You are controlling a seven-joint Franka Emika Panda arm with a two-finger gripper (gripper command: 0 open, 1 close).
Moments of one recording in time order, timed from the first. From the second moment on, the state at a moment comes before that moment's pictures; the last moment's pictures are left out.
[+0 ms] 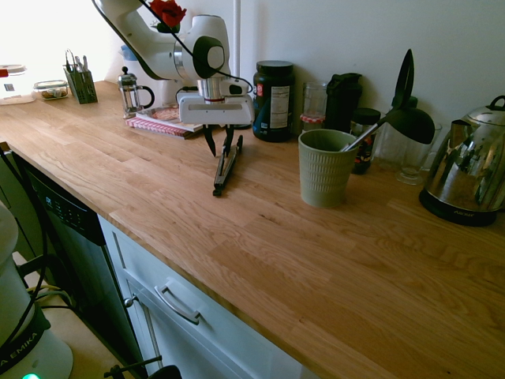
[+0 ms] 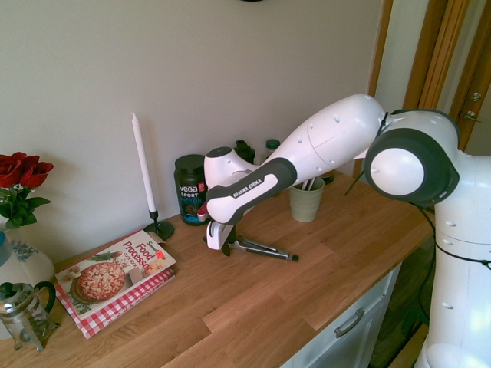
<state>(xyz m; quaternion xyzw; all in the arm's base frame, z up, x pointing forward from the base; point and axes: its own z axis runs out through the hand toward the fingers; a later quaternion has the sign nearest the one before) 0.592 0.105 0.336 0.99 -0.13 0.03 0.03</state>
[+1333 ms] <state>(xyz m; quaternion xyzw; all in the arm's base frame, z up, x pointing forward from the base) 0.568 0.038 0.526 0.97 -0.20 0.10 -0.05</state>
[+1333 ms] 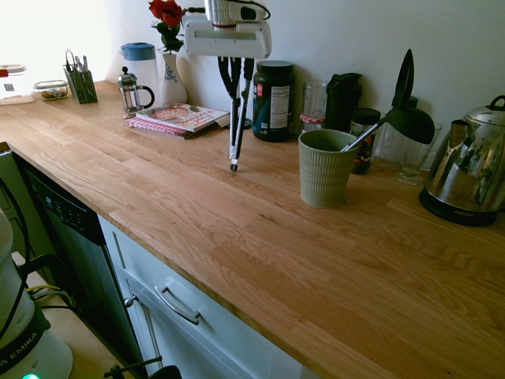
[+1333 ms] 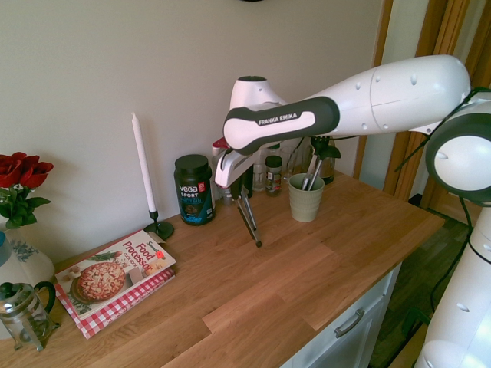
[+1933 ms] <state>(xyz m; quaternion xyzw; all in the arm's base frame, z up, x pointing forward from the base) 0.534 -0.025 0.654 0.94 -0.28 0.18 -0.05</state>
